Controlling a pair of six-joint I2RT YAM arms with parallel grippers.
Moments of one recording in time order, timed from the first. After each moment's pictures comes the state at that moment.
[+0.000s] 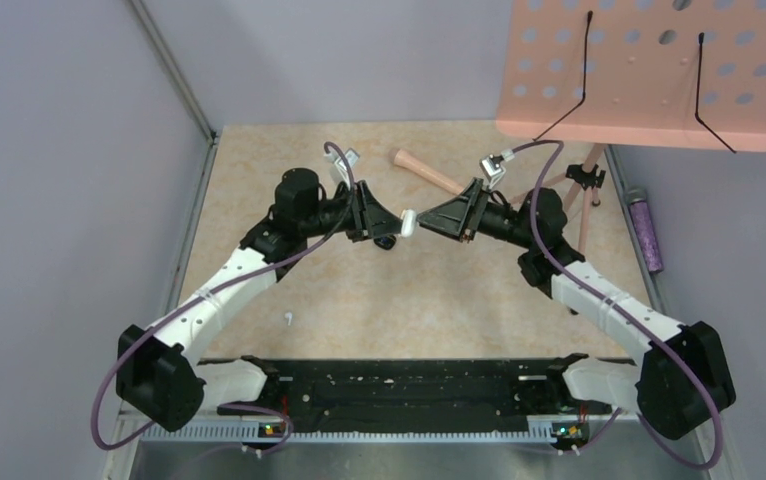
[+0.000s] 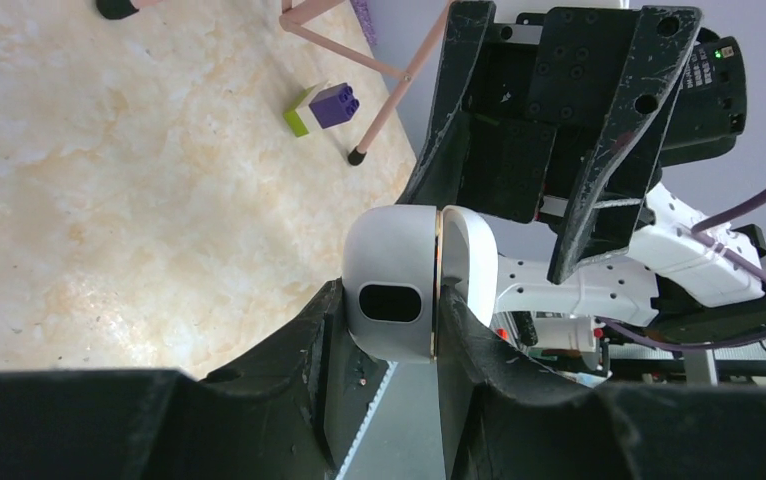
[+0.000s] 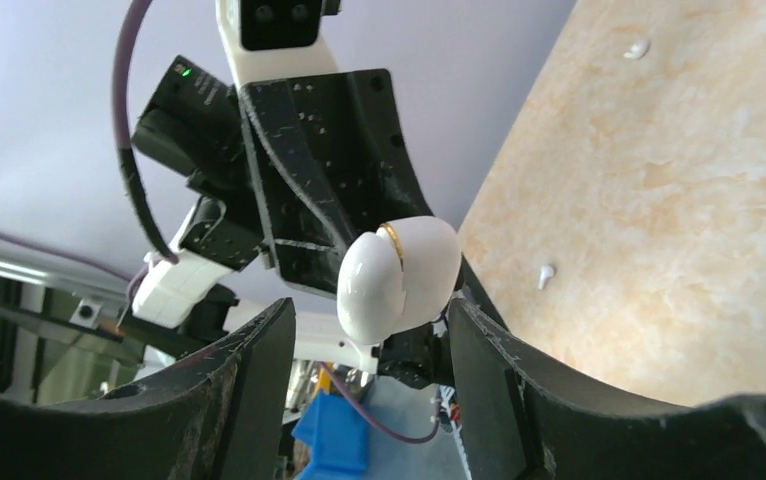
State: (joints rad) left arm -0.51 1.23 0.98 0.00 0.70 -0.88; right arm 0.47 1.17 0.70 0.57 -0.72 1.20
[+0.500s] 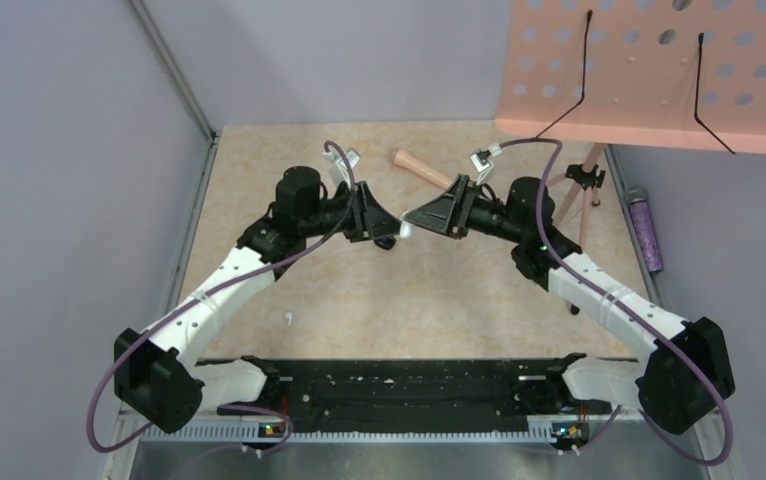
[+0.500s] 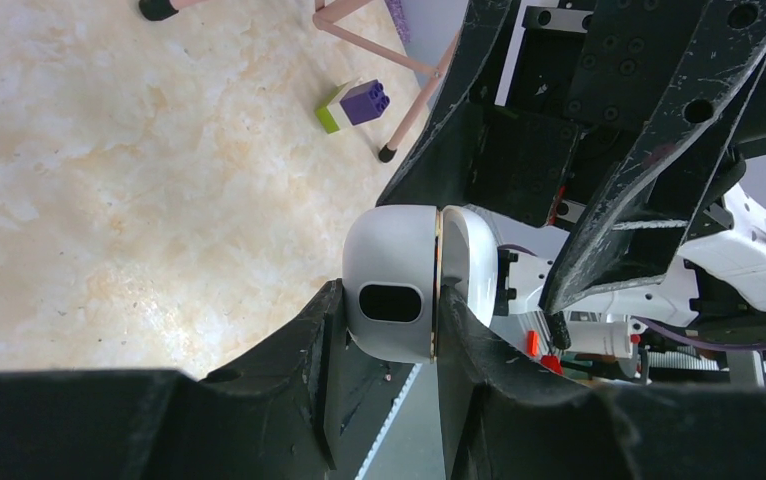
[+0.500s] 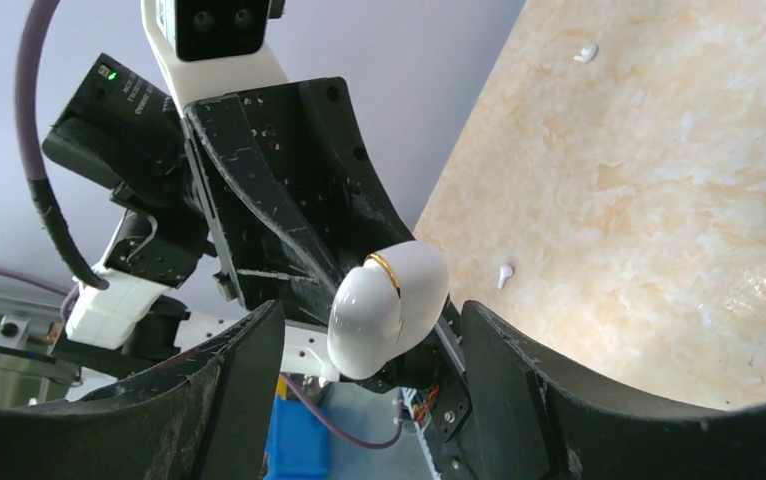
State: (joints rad) left arm -0.52 1.21 1.03 -0.14 0.63 -0.78; right arm 0.53 1.18 0.83 0.32 -0.63 1.04
